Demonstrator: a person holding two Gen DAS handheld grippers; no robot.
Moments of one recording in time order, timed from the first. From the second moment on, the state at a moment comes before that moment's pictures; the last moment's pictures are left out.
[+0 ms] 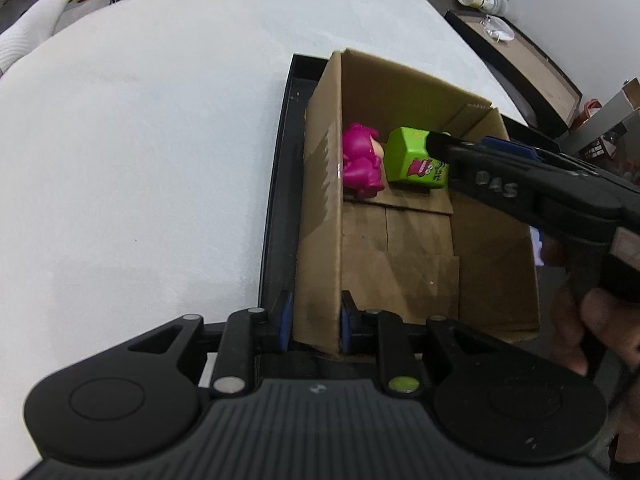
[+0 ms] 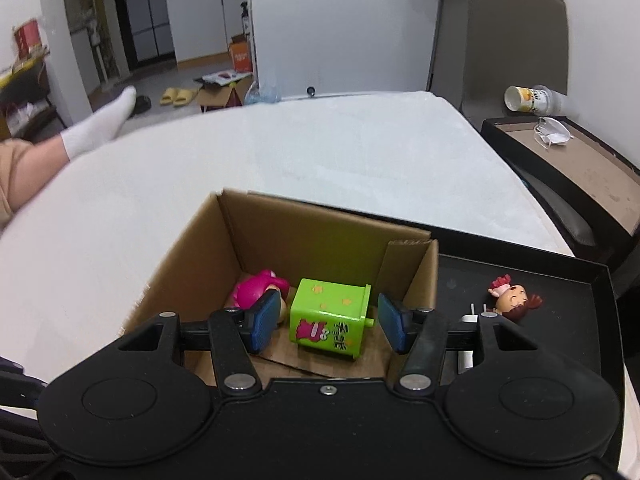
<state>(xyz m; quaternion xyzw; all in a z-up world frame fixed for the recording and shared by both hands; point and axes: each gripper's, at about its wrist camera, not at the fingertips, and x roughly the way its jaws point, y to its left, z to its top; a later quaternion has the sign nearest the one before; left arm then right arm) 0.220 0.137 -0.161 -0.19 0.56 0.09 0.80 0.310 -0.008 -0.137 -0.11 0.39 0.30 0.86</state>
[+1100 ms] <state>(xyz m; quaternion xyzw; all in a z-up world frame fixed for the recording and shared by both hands) 0.218 0.122 -0.152 -0.16 0.53 0.11 0.83 0.338 -0.135 -0.100 0.01 0.43 0.24 0.87</state>
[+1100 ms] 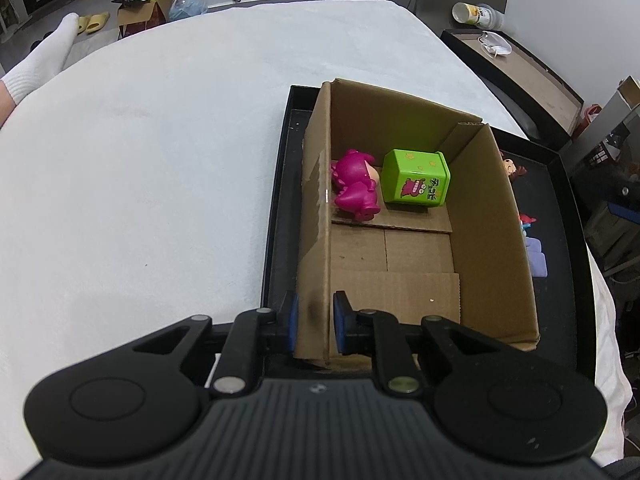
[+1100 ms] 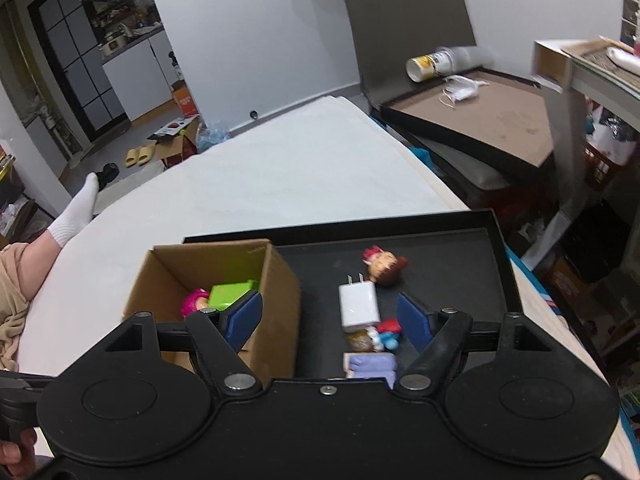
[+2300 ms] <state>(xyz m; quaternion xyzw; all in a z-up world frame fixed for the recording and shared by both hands) 0.219 0.117 -0.160 -0.17 0.54 0.13 0.82 0.353 -0.129 -0.200 -0.05 0.55 0.19 0.81</state>
